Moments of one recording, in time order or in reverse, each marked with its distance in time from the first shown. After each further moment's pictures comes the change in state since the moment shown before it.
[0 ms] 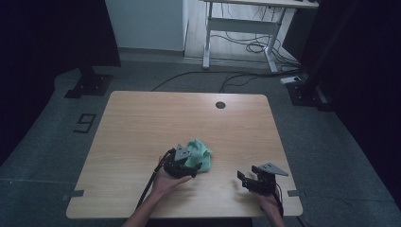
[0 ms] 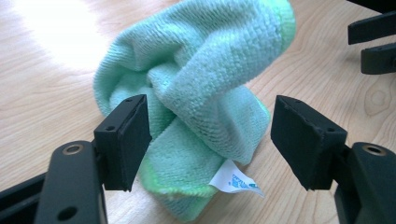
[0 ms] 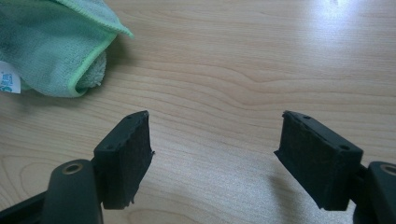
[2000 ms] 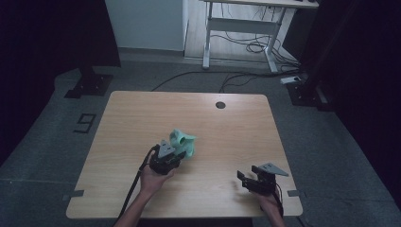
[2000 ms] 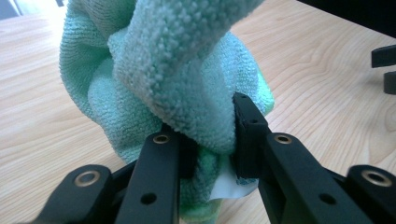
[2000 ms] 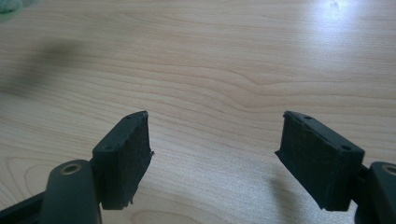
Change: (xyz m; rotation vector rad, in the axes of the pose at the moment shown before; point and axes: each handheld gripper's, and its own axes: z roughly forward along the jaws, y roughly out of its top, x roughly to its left) left arm 0.023 0.001 -0.034 -0.064 0.071 -0.032; right arm 0.001 0.001 -0.001 -0.009 0.003 0.001
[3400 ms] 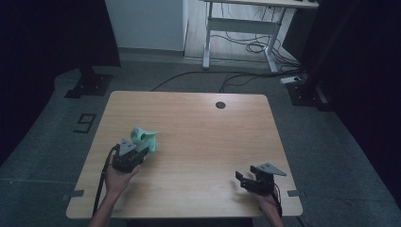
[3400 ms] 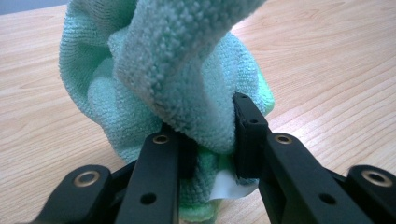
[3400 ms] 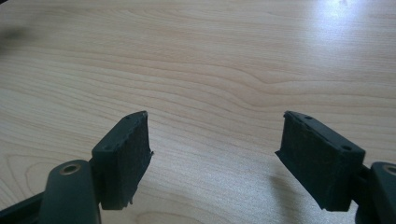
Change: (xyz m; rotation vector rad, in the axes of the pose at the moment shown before) left arm 0.085 -0.040 -0.064 0.013 0.204 -0.095; right arm 0.004 -0.001 0.003 0.008 0.003 -0.011
